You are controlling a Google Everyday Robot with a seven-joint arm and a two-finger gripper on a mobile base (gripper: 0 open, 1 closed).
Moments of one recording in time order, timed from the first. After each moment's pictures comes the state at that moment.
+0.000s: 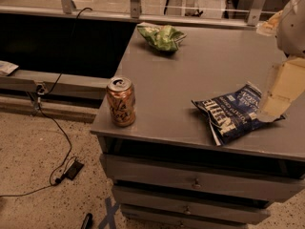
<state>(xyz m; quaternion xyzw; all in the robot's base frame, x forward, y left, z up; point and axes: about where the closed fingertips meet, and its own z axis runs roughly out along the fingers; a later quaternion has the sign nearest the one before) 0.437 -0.210 0.998 -0.60 0.77 -0.06 0.19</state>
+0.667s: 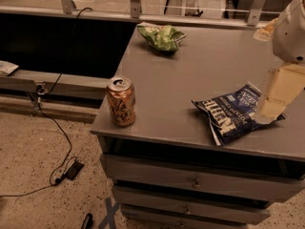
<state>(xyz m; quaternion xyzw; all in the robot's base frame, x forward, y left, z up) 0.446 -0.216 0.983 -0.60 0.77 -0.06 0.19</state>
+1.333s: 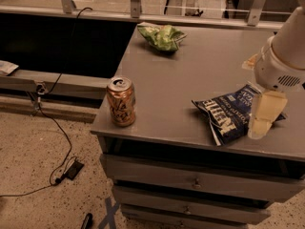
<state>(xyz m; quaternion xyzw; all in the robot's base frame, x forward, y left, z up) 0.470 -0.237 0.901 -0.62 0.77 -0.05 0.13</state>
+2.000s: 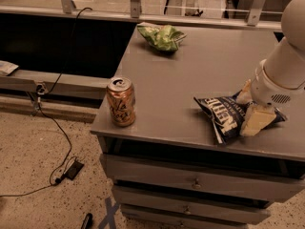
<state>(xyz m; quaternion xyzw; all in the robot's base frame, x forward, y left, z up) 0.474 -0.251 0.845 -0.63 0.77 -0.02 0.11</state>
